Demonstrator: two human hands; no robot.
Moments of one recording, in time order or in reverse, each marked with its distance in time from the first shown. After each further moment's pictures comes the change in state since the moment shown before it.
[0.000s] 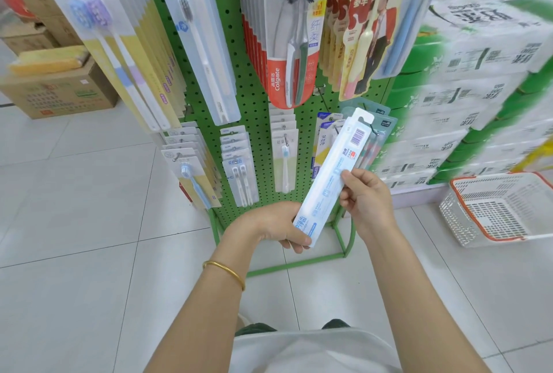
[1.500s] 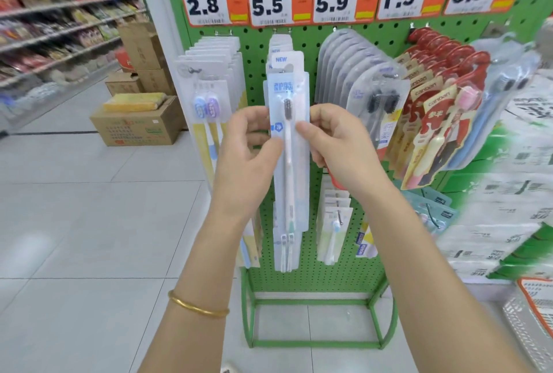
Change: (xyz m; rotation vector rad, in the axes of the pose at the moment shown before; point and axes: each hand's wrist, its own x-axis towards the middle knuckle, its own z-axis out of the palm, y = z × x) left_hand -0.131 0.076 -0.118 -0.413 1.329 0.612; right_hand 0.000 -0.134 0.192 -0.528 -0.622 -0.690
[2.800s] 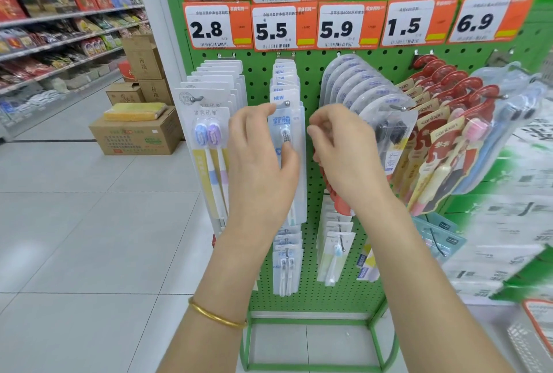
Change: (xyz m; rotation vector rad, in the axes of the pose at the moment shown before) left_hand 0.029 -0.002 0.021 0.498 0.185 0.298; right_hand 0.031 -0.008 0.000 -0.509 0.177 -0.147
